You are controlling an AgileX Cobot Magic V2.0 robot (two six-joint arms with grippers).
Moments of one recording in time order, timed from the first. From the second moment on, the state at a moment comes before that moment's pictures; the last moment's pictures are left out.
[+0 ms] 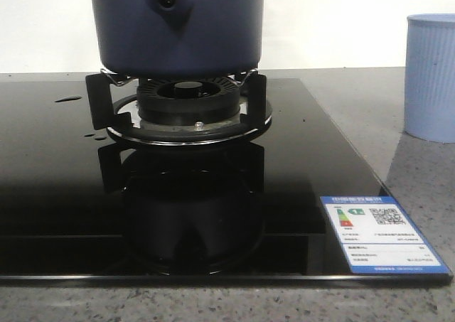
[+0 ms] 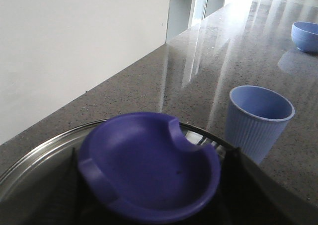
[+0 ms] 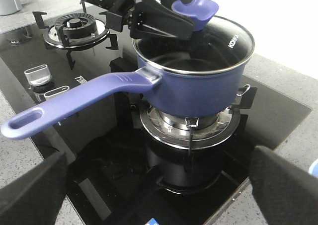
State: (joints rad) left arm -0.25 1.58 -1.20 -1.60 0.89 1.77; right arm 0.00 0.63 -0.82 0.94 0.93 -1.00
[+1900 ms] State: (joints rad) left arm -0.03 1.10 -1.04 -1.52 0.83 1.55; right arm 0.00 0.66 -0.43 1.01 0.24 -1.00
